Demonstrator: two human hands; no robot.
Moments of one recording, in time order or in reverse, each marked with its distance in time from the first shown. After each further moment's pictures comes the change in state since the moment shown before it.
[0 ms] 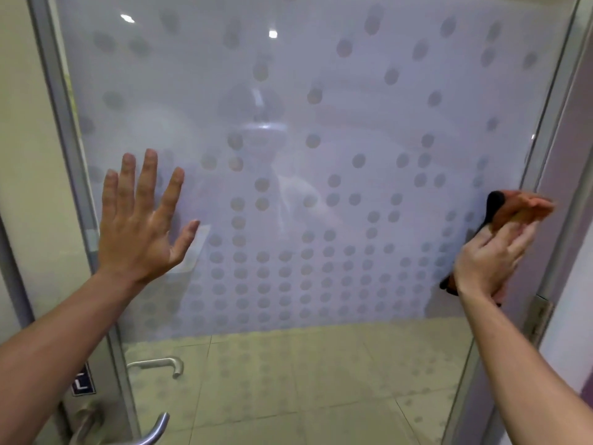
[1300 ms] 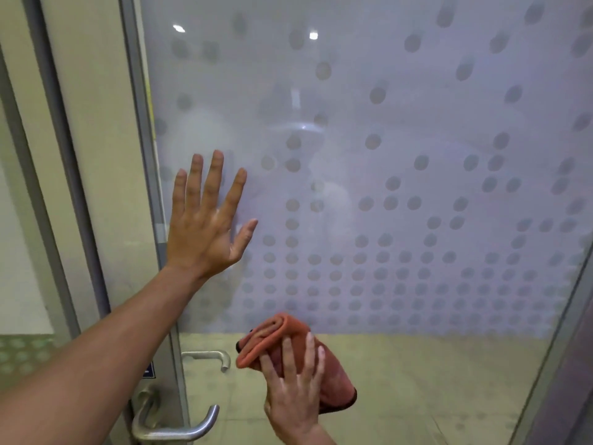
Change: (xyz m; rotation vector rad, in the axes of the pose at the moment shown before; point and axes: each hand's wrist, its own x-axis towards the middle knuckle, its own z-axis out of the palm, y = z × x) left_hand 0.001 -0.004 0.000 0.080 -0.012 0.001; right_hand -0.413 -0.078 0.018 -0.031 -0.601 -0.937
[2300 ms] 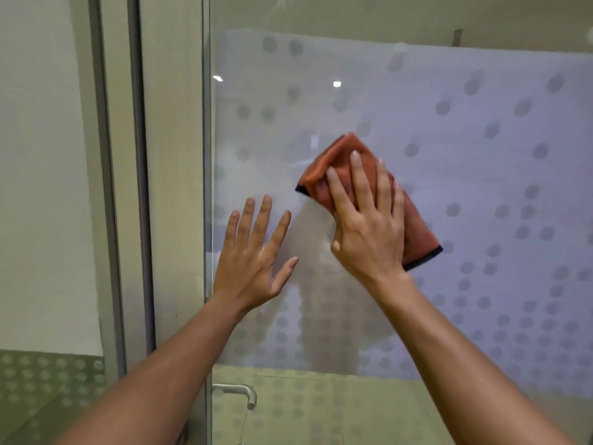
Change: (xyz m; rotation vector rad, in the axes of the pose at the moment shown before) left_hand -0.001 0.000 0.002 -0.043 0.012 0.002; right_hand 0.292 0.064 -0.163 -0.175 0.364 -0.062
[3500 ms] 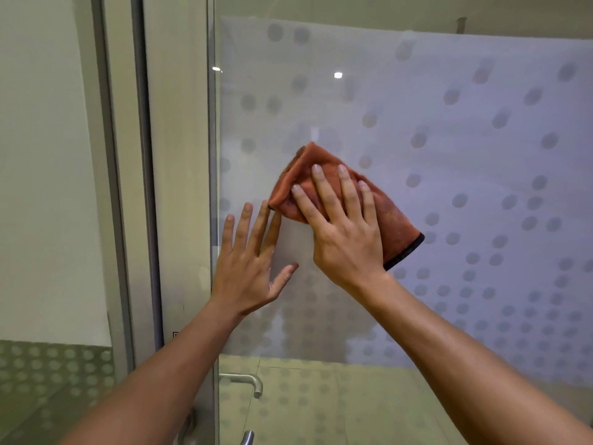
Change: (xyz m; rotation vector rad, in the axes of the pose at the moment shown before) left_hand -0.026 -0.007 0.003 -0.001 -0.029 -0.011; right_hand -0.016 -0.030 0.015 0.039 -0.011 -0.204
